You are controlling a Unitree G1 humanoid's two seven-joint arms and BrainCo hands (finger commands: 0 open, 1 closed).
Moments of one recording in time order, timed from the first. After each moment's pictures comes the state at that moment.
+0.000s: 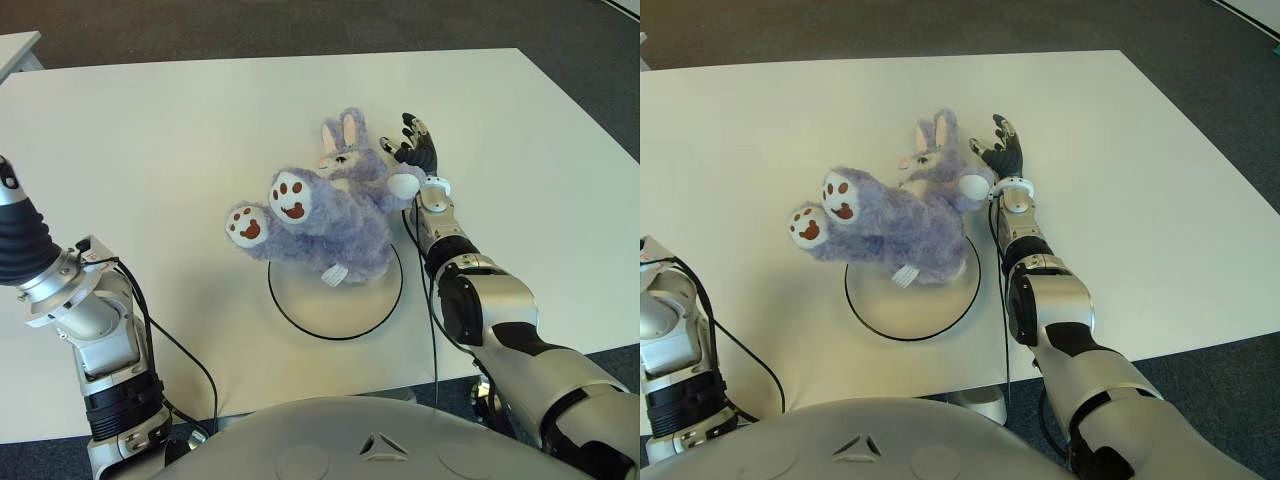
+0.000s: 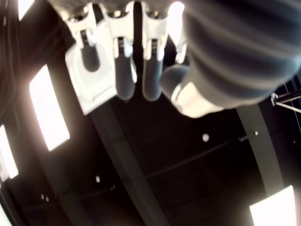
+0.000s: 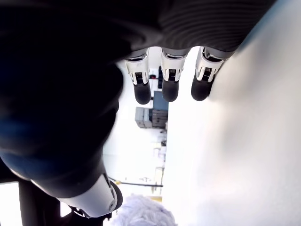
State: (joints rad) left arm 0.07 0.10 0.44 -0.35 0.17 -0.76 0.42; right arm -0.82 -0.11 -0.15 1.25 -0.07 -0.41 -0.09
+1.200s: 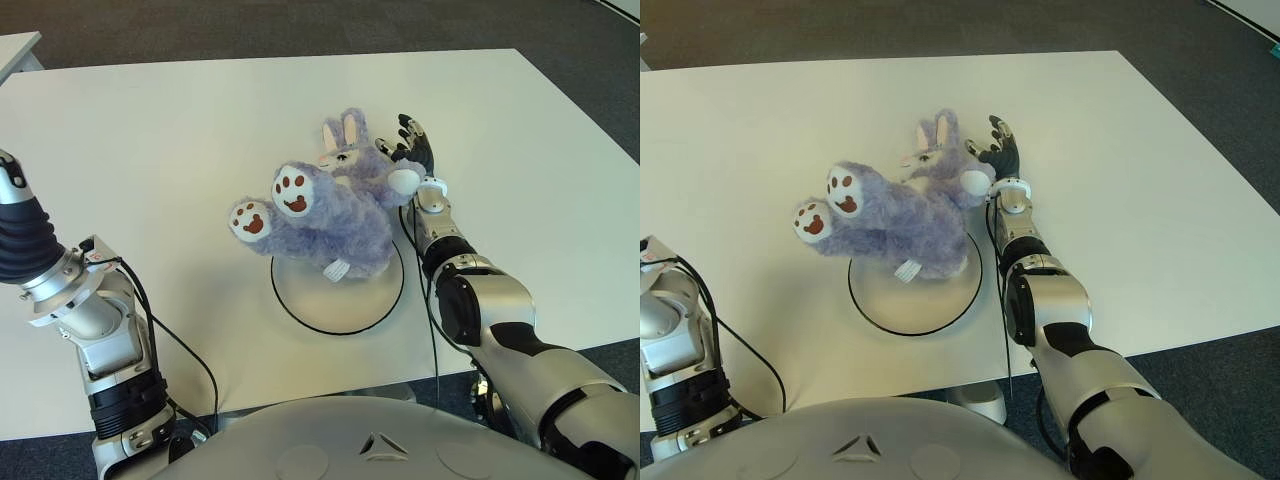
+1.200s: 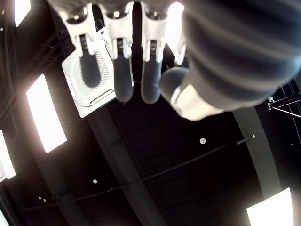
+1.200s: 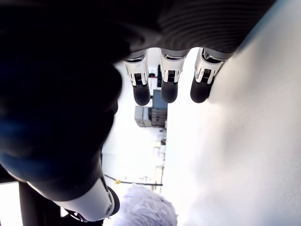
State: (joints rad) left arm 0.06 0.08 0.45 -0.35 0.17 -0.76 0.39; right arm -0.82 -0.09 -0.16 1.26 -0.07 -0.41 -0.09
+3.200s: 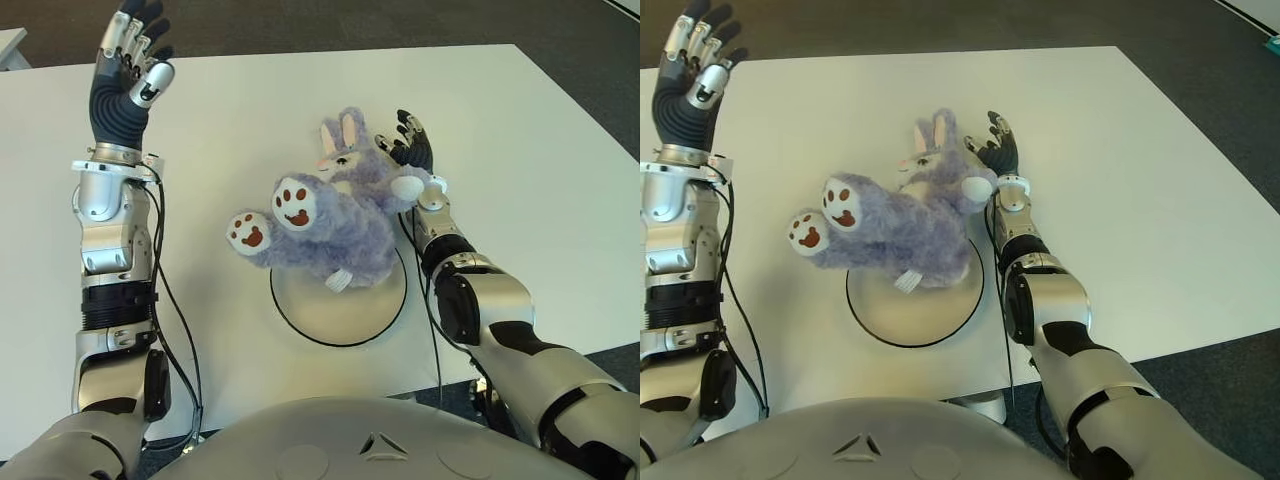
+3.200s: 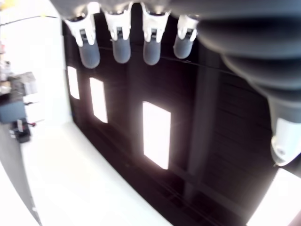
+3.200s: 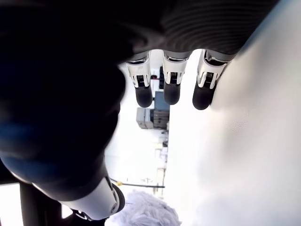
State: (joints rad) left arm -0.33 0.32 0.26 0.02 -0.21 -0.20 -0.19; right arm -0.83 -0.09 -0.16 1.25 -0.07 -0.42 -0.08
